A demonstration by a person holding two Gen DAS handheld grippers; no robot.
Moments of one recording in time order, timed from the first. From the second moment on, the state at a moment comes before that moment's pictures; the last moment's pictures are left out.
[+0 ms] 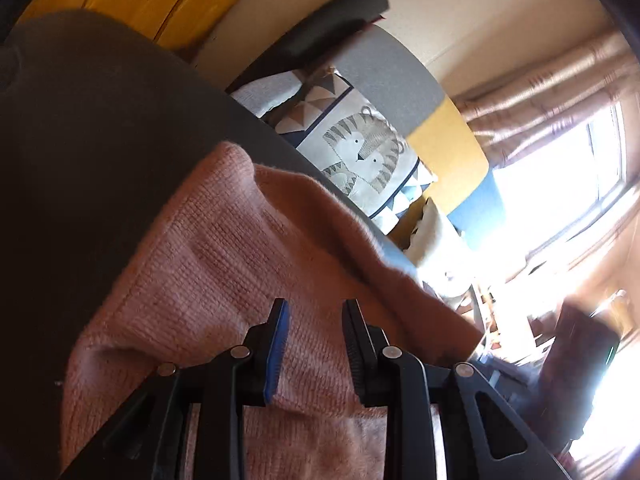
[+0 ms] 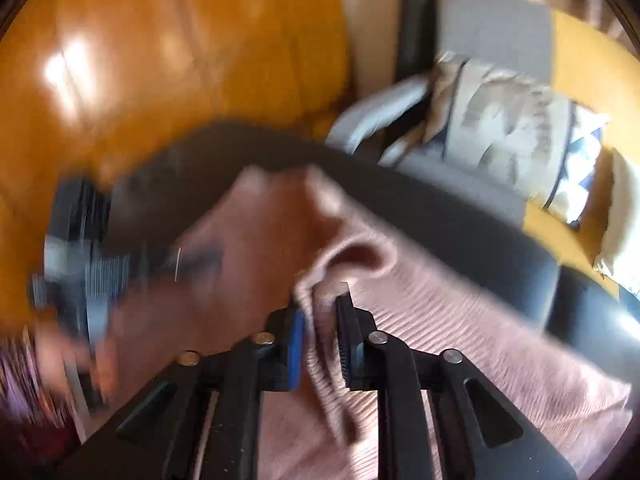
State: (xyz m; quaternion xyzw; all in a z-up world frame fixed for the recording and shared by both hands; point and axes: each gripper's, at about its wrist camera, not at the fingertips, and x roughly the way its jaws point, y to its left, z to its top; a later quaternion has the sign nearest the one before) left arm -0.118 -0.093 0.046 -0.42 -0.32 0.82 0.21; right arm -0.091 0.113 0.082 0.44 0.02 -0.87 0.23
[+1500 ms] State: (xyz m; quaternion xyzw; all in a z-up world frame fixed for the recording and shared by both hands) left arm -0.160 -0.010 0.043 -0.55 -0.24 0.75 0.28; right arm -0.038 0.288 0.038 0.38 -0.40 -0.83 0.08
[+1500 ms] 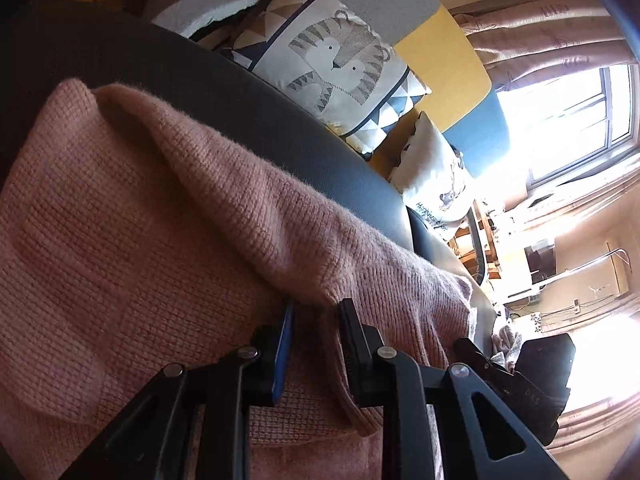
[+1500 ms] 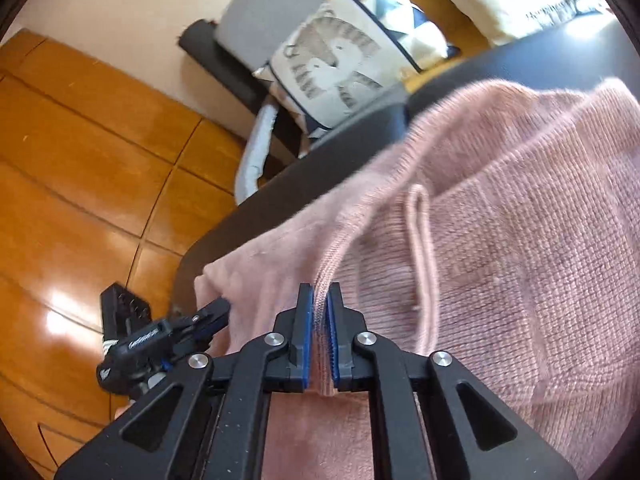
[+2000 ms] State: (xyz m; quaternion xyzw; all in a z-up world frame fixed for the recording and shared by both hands) left arm -0.158 -0.002 0.038 -0.57 -0.28 0.71 0.30; right arm -0.033 0.270 0.036 0.40 -0.38 -0.83 0.08
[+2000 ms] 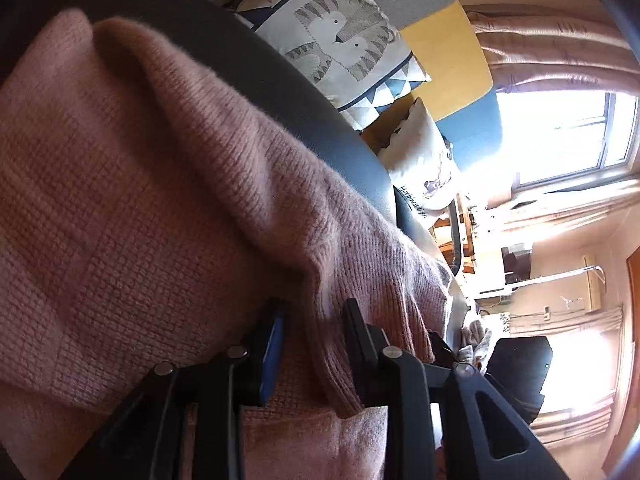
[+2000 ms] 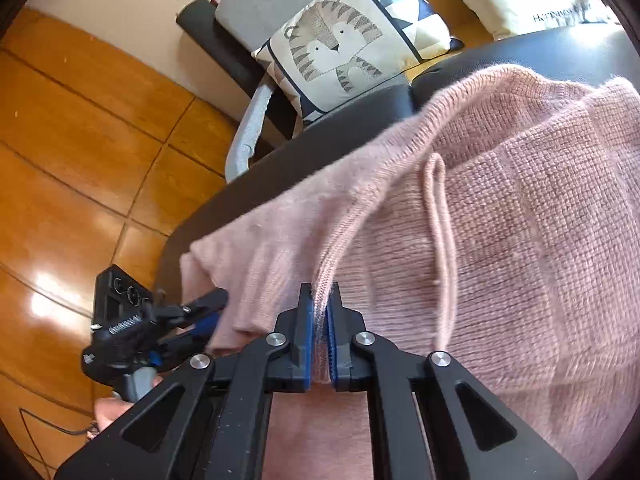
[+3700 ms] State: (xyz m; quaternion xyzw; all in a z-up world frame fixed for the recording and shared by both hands) left arm -0.130 0.031 0.092 -0.45 -0.10 0.84 0.27; right arm -0.006 0.246 0.084 0.34 -0.20 -0.92 0.00
